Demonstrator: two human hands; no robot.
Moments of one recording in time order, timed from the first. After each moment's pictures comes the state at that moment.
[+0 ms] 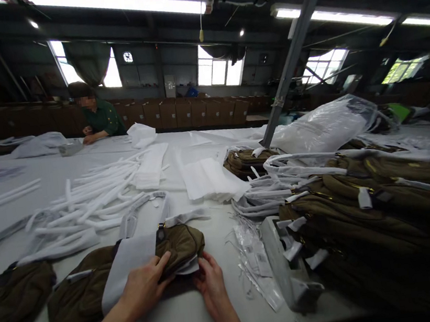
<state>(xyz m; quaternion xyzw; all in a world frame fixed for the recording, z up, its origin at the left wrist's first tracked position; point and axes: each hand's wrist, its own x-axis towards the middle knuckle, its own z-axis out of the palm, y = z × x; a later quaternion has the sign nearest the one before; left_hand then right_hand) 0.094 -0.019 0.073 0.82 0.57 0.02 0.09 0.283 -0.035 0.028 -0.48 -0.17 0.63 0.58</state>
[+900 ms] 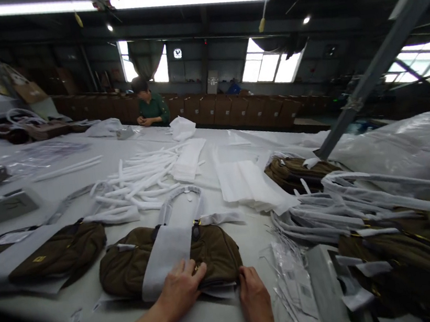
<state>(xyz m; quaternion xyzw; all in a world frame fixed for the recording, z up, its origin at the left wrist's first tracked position) 0.112 -0.039 0.056 0.81 0.58 0.03 0.07 0.340 -0.026 0.010 -0.60 -0.70 0.10 0.37</state>
